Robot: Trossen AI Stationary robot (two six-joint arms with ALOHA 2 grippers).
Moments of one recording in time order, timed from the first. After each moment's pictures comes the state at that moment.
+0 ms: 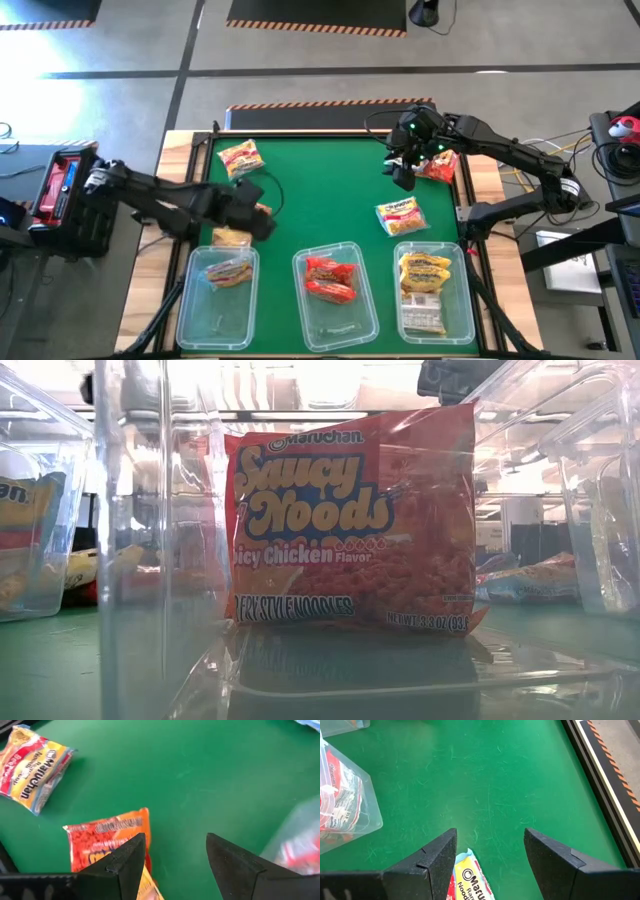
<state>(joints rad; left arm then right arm) -0.25 1.31 1.22 -1.21 -0.47 -1.13 -0.50 1.27 1.30 -0.96 -0.26 -0.19</state>
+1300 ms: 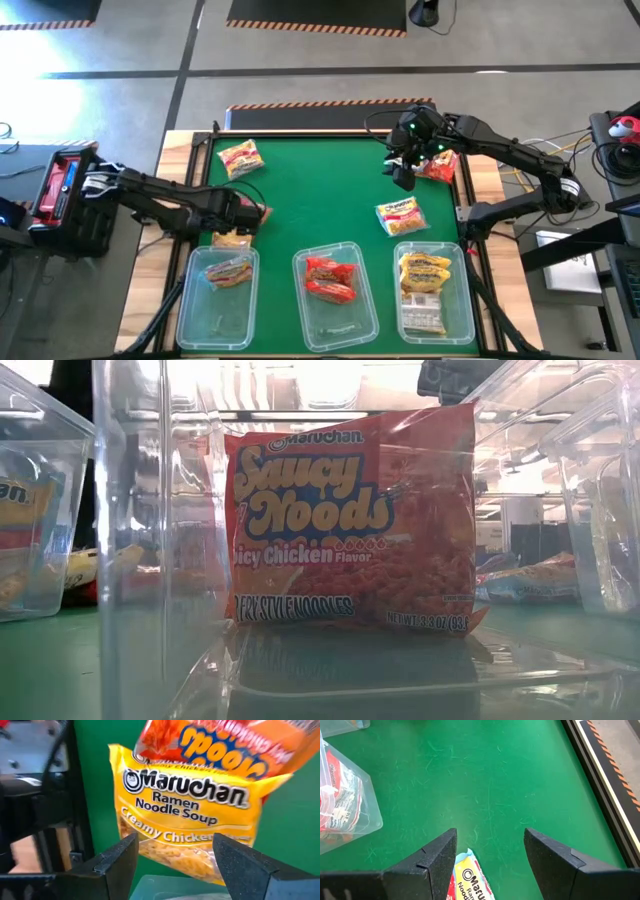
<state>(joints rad) -0.12 1.28 0.88 -1.28 -0.04 -1.66 -0.50 1.27 1.30 -0.96 -0.26 -0.19</state>
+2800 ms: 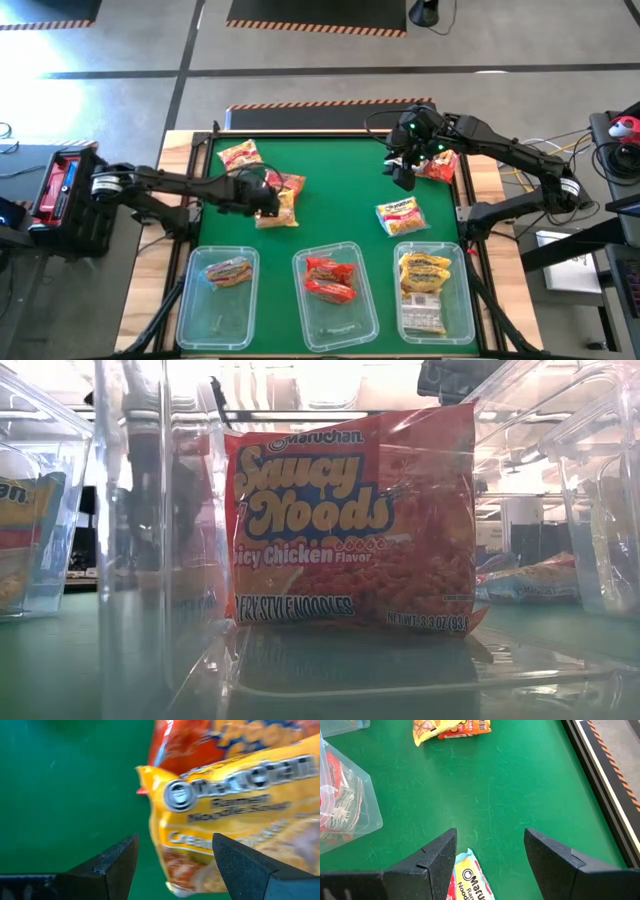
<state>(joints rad) 0.10 1.37 0.79 -0.81 -0.28 -1.34 -0.50 1.27 1.30 -0.96 -0.26 -0.19</state>
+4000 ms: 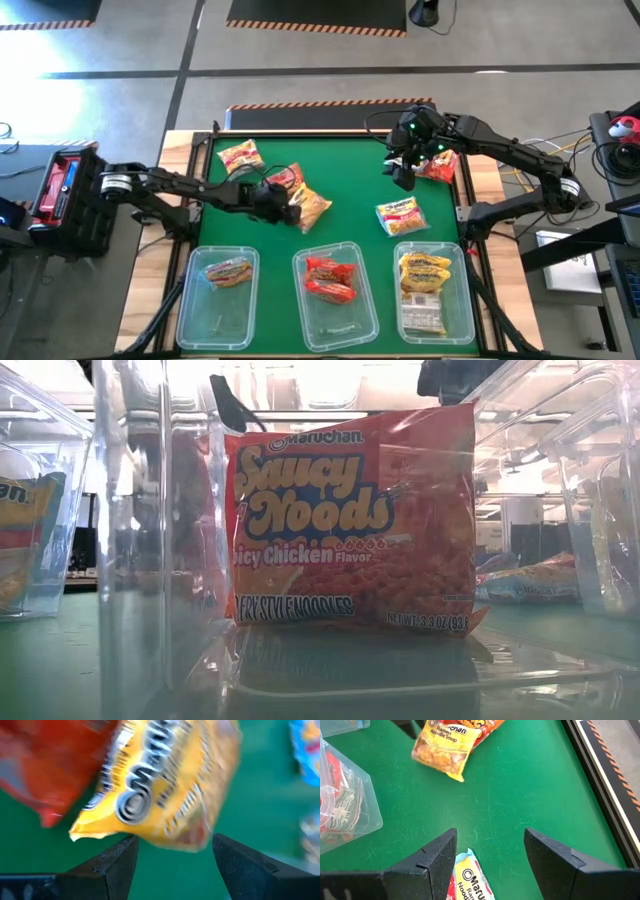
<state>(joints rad) 0.10 1.45 0.70 -0.18 0.03 -1.21 -0.50 1.27 1.30 -0.96 -0.26 -0.19</state>
